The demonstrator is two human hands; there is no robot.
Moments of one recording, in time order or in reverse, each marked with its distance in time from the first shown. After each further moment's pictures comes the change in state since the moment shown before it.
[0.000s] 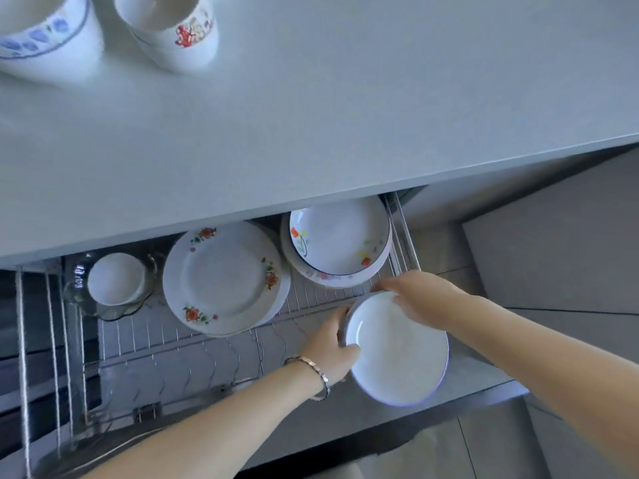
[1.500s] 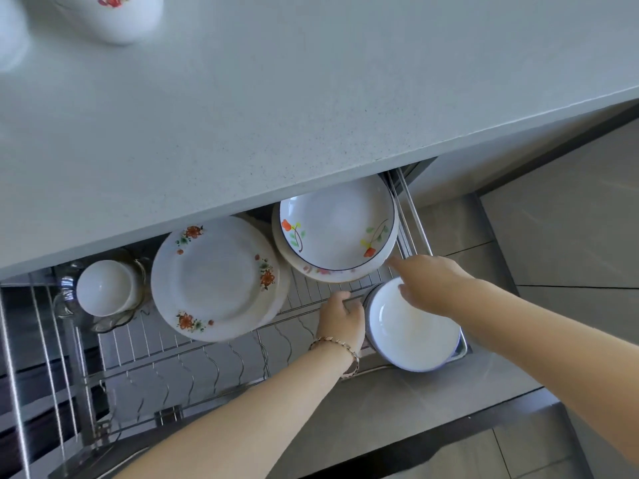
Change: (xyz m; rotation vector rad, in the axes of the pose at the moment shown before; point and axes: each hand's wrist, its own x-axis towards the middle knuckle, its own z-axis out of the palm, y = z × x) left_hand 0.074 -0.004 0.029 -0.090 0.312 -0.160; right_hand 0.042 0.023 0.021 -0.084 -0.029 0.089
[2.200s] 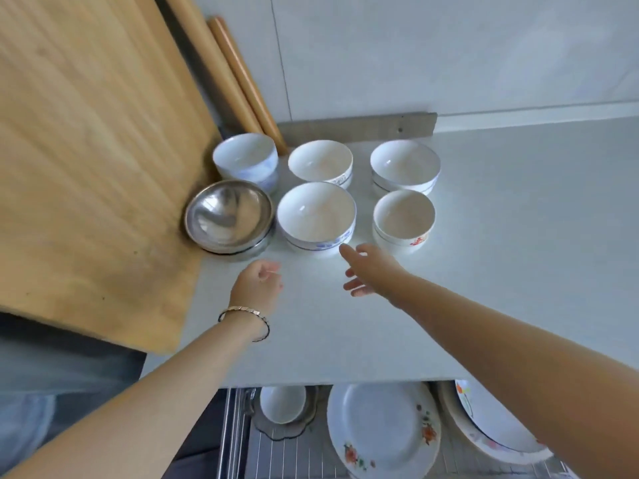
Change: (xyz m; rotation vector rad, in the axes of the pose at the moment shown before) left_hand -0.040 0.076 -0.458 -0.308 0.598 0.336; right_hand 0.005 -0.333 -0.286 1.175 0.222 -0.199
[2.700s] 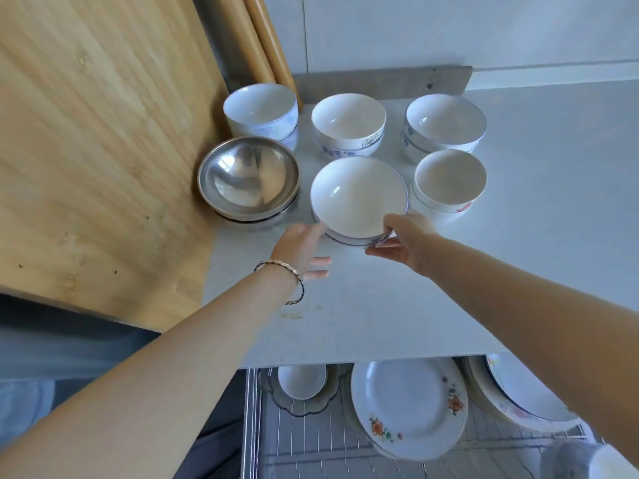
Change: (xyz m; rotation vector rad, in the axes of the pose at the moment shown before) left_hand 0.037 0.002 -0.008 -0.268 -0.370 -0.241; right_hand 0.054 0.009 0.032 0.506 0.177 0.102
